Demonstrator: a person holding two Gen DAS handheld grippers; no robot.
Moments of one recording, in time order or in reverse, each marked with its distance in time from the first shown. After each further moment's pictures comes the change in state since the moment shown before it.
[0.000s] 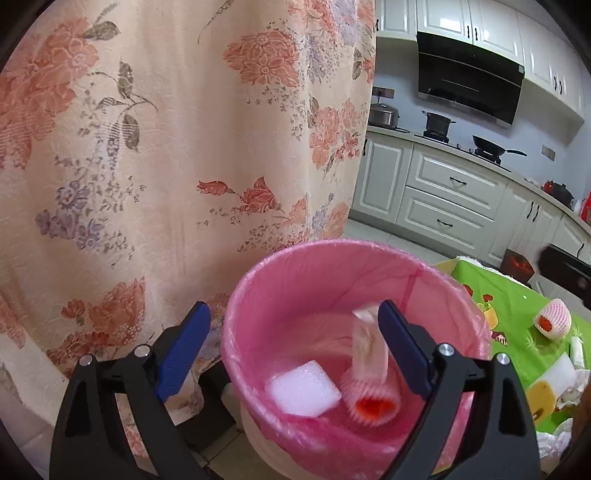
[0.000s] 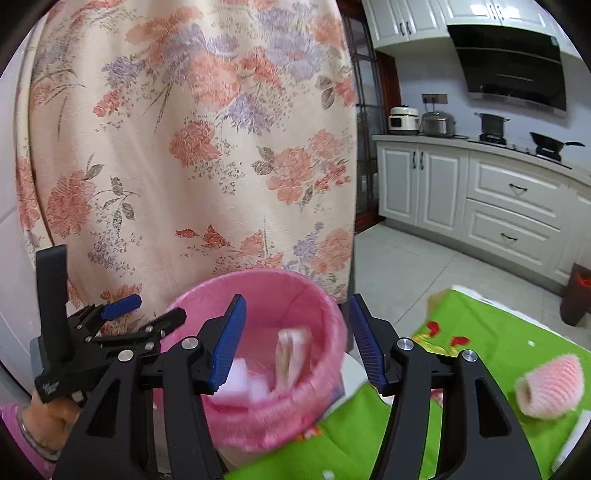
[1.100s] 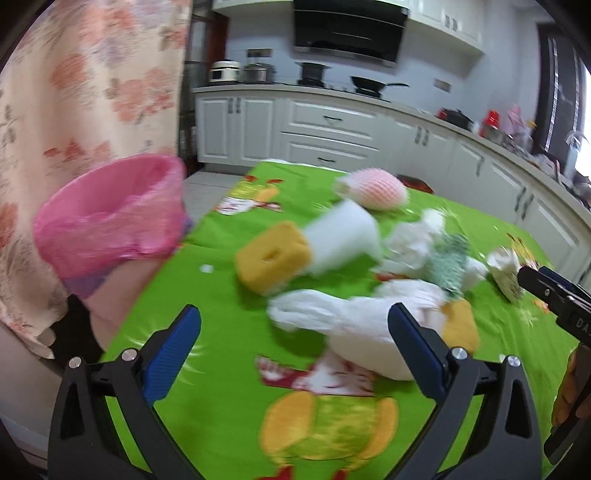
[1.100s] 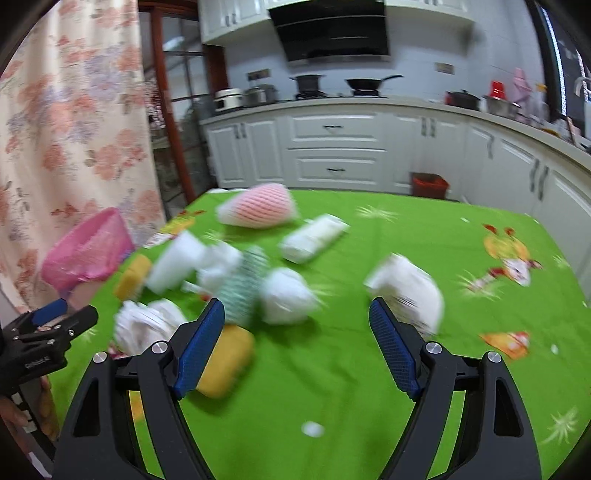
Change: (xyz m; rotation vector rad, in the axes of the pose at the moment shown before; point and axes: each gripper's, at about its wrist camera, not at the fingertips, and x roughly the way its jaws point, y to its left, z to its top) left arm -0.125 -0.234 -0.153 0.225 0.142 -0.355; right arm -0.263 -0.160 -0.198 0.306 0.066 -0.532
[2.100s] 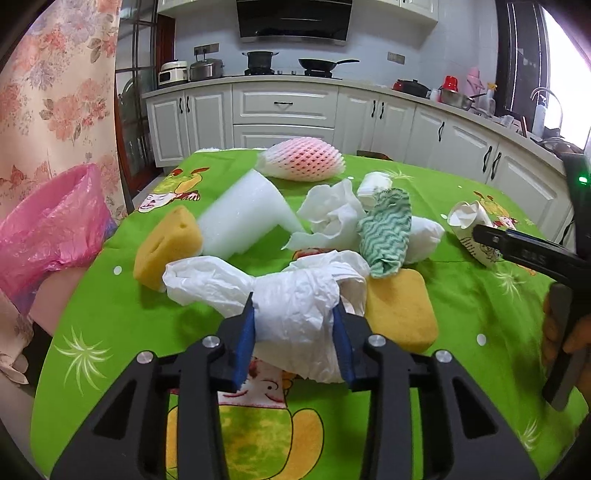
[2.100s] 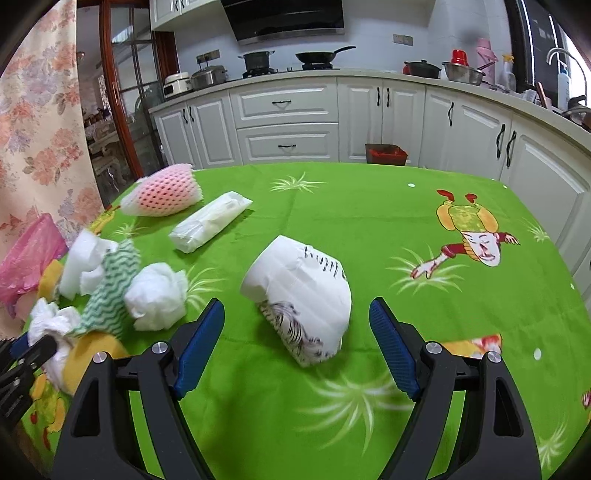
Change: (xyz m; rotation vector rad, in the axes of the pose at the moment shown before) left arm 0.041 -0.058 -0.015 0.130 0.042 -0.098; right arm 0.060 -0.075 0.007 0.073 0.096 -0.135
